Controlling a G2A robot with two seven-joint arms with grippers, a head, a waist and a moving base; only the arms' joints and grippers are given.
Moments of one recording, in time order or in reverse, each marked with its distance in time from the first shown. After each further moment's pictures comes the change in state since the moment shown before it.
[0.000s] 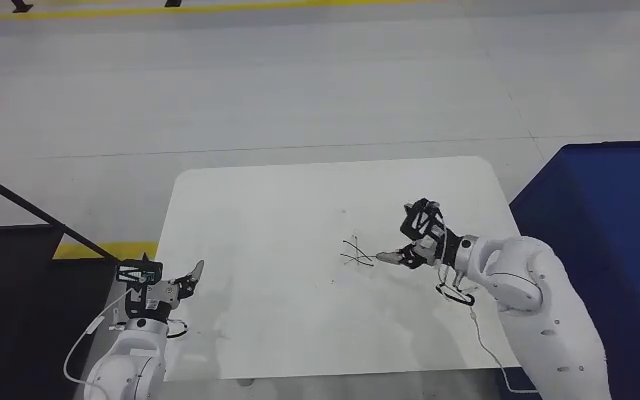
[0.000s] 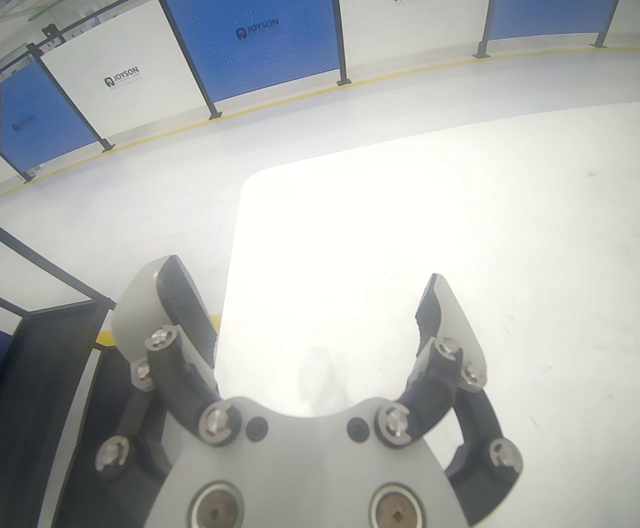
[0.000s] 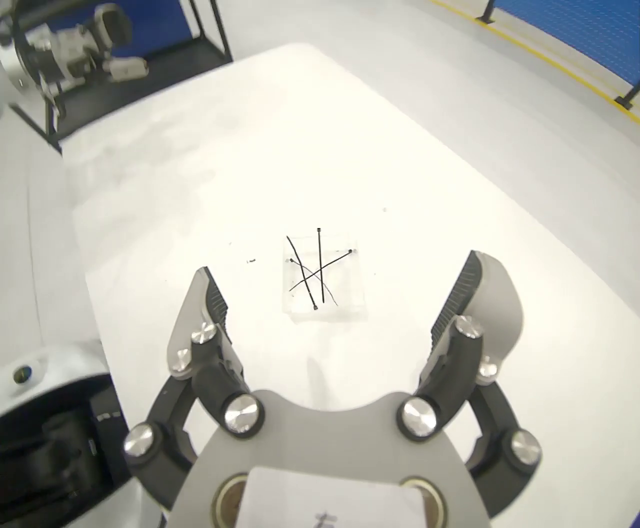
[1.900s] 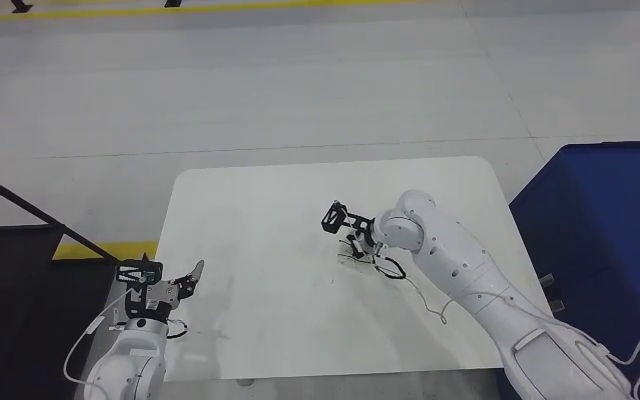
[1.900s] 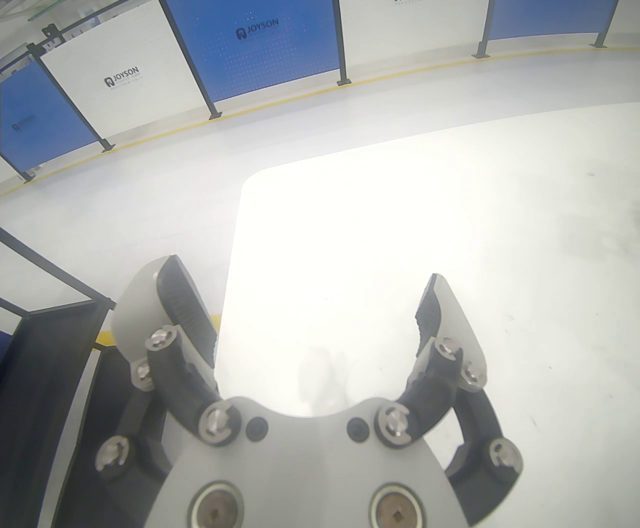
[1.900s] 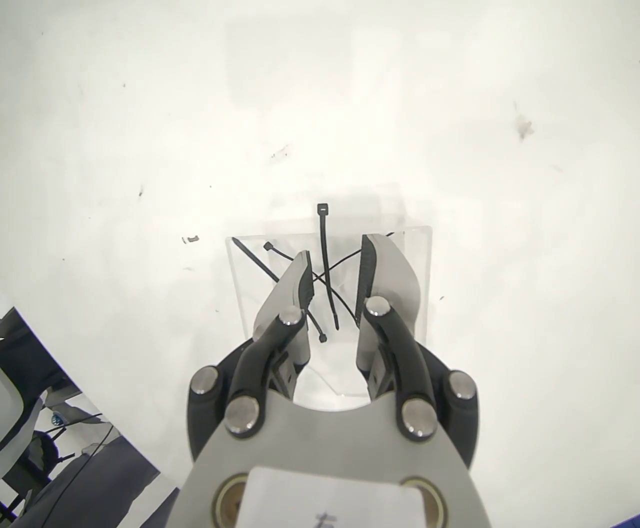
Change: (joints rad) left arm 0.000 0.000 0.000 0.000 0.000 0.000 0.000; right arm 0.599 -0.149 -0.678 0.708 0.172 0.152 0.275
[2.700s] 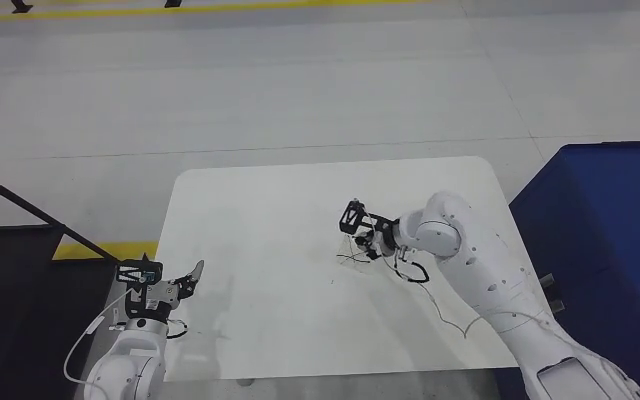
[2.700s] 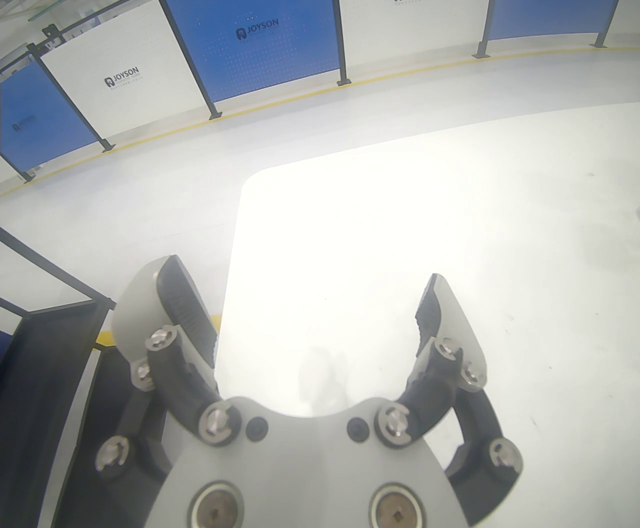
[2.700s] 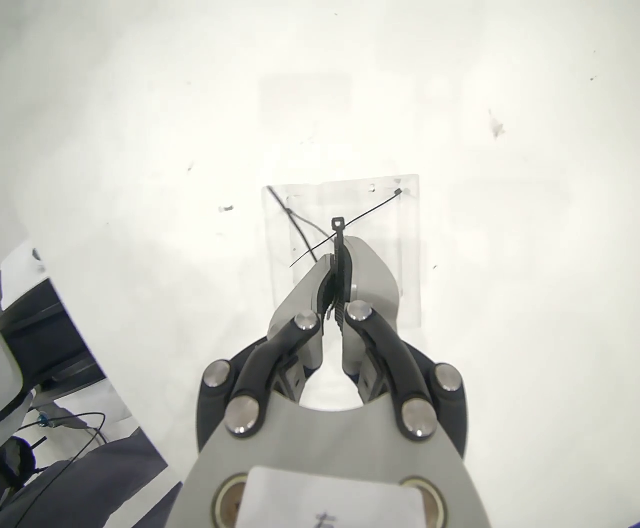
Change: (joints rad) left arm 0.000 0.000 0.000 0.000 0.000 0.000 0.000; right arm -0.200 0.120 0.275 -0.303 0.079 -0.142 0.083
